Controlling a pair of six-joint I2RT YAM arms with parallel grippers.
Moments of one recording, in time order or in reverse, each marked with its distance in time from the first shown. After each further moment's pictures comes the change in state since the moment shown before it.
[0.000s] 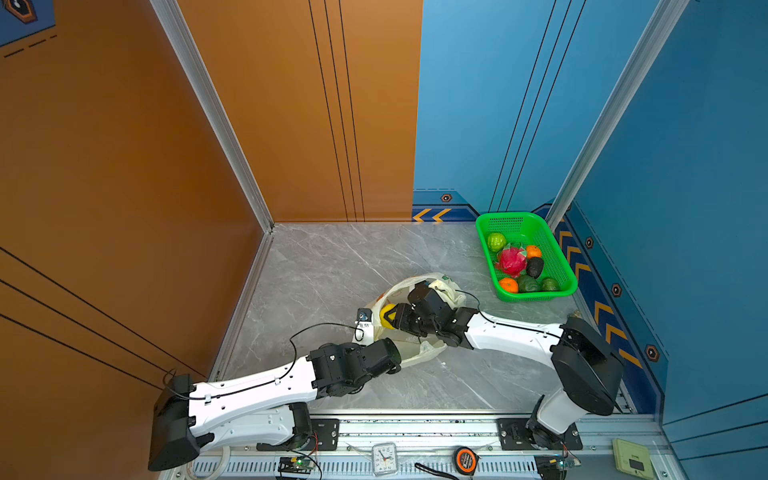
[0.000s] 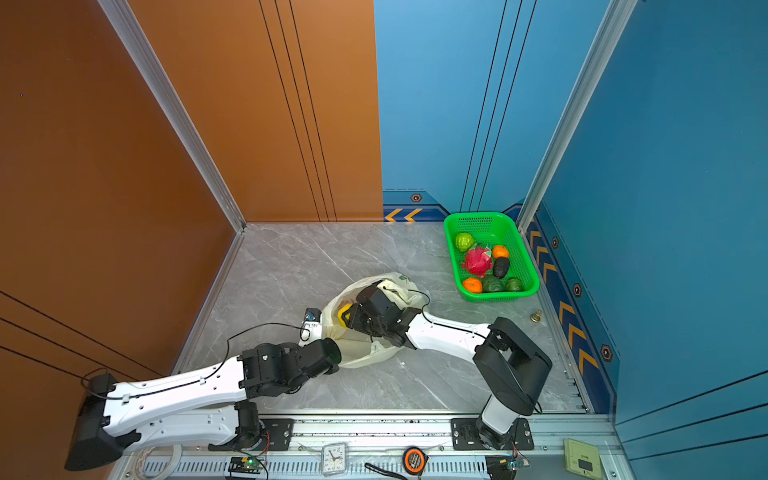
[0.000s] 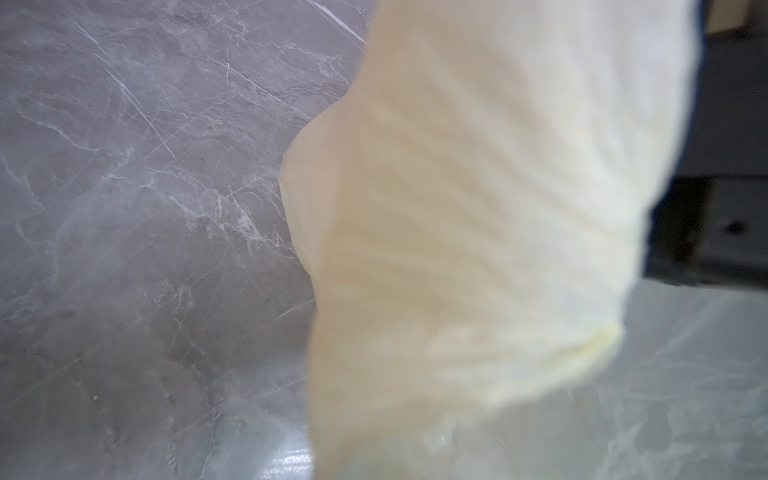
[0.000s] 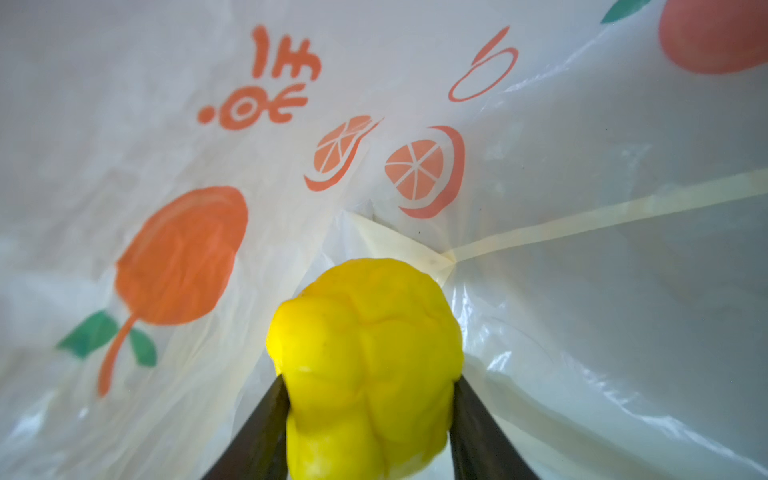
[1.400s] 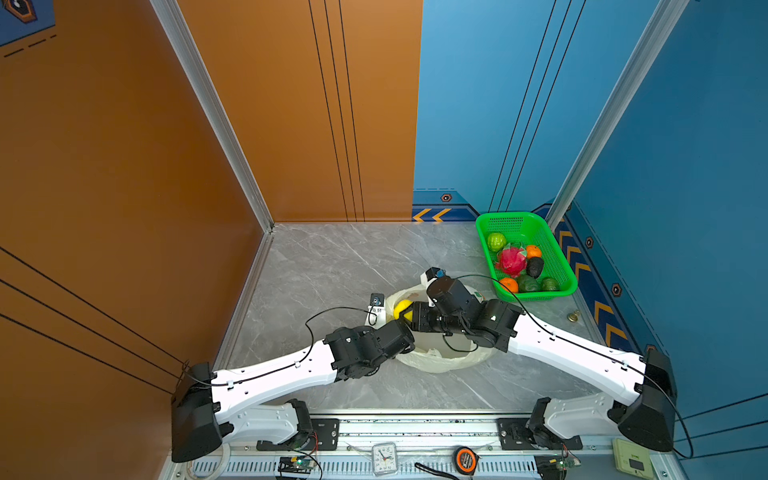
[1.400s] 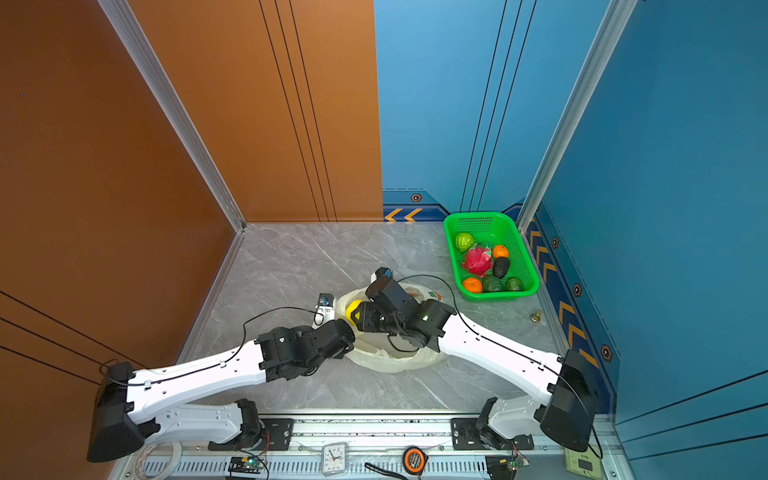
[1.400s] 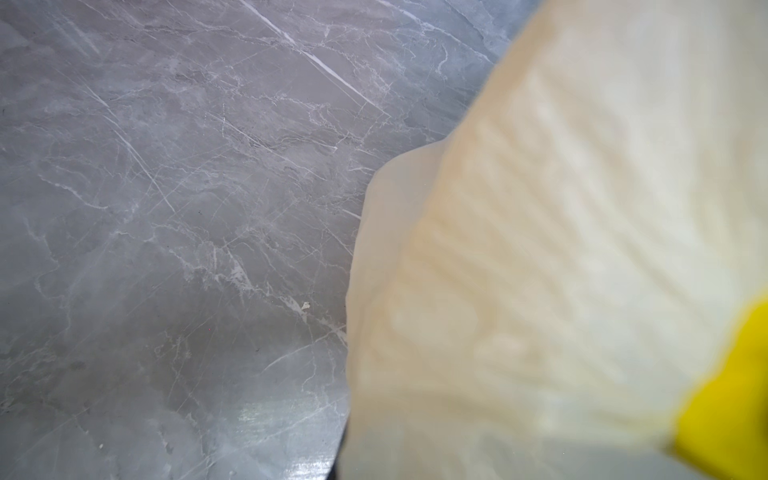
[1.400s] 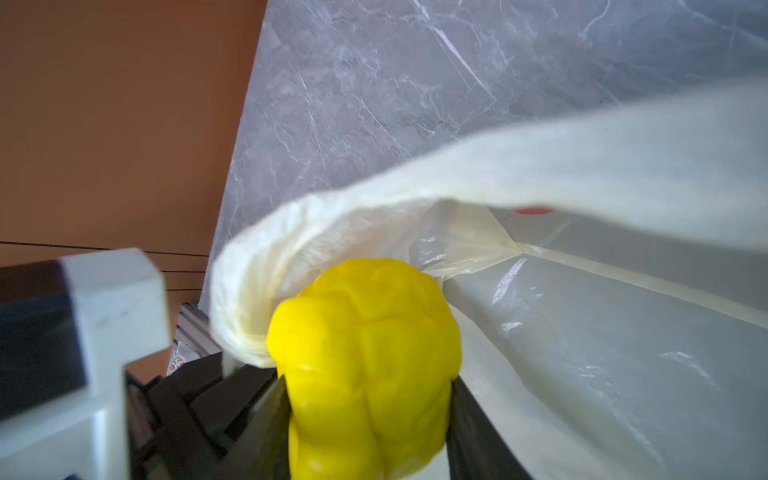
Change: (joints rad) left arm 0.071 0.163 0.142 0.030 -0.003 0.108; right arm 0.047 -0.274 0.177 -0.451 0.074 -0.225
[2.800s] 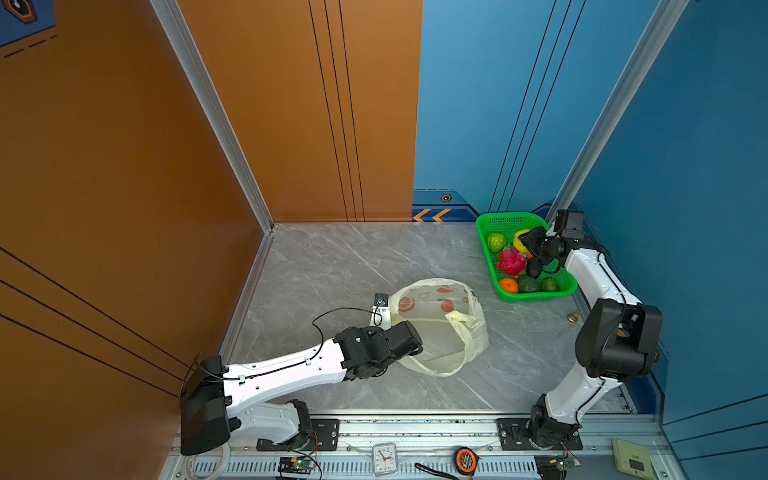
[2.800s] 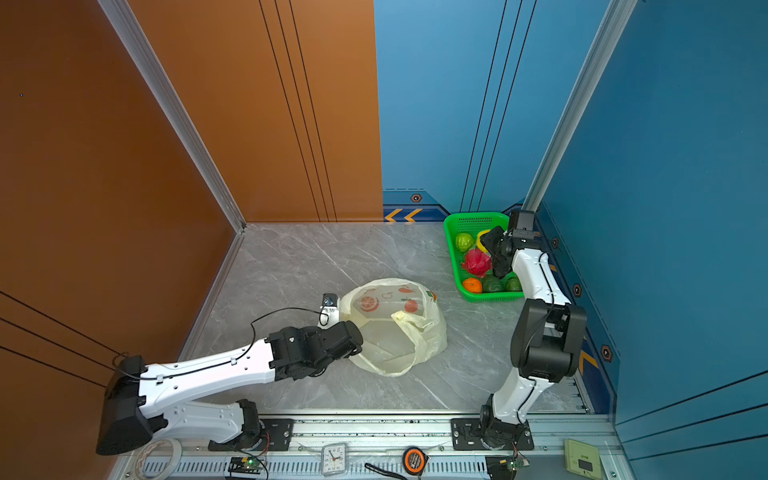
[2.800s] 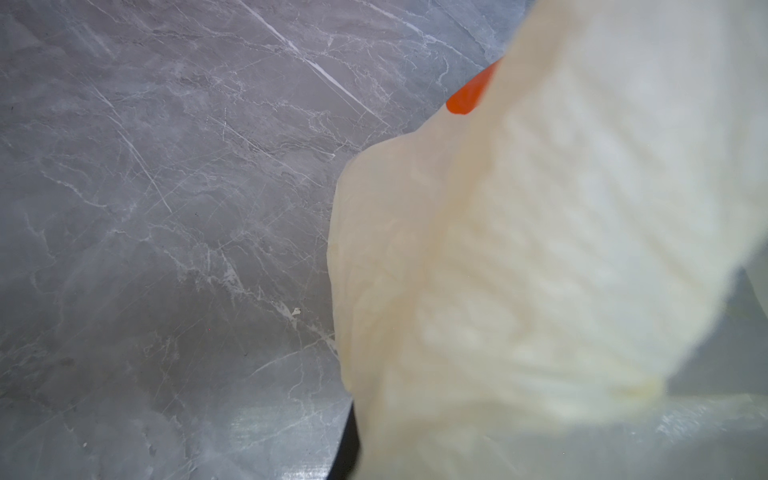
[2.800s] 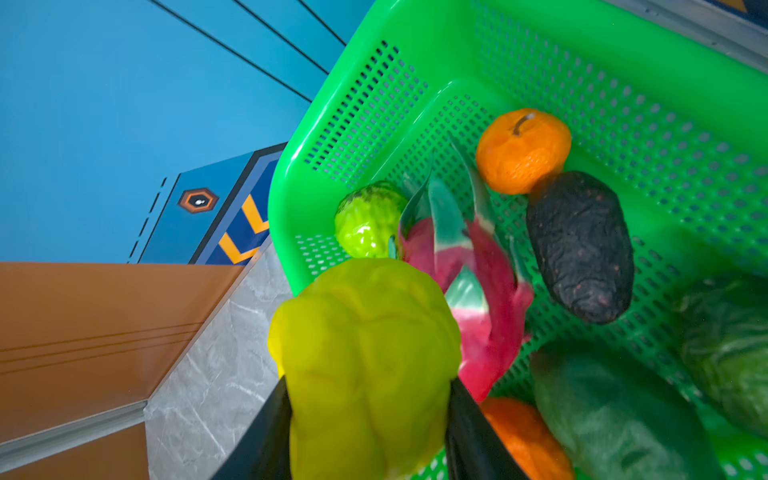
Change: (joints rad) left arm -0.037 0.054 0.035 0.000 -0.051 -0.068; right arm -1.153 0.463 0.318 0.113 -0.247 -0.139
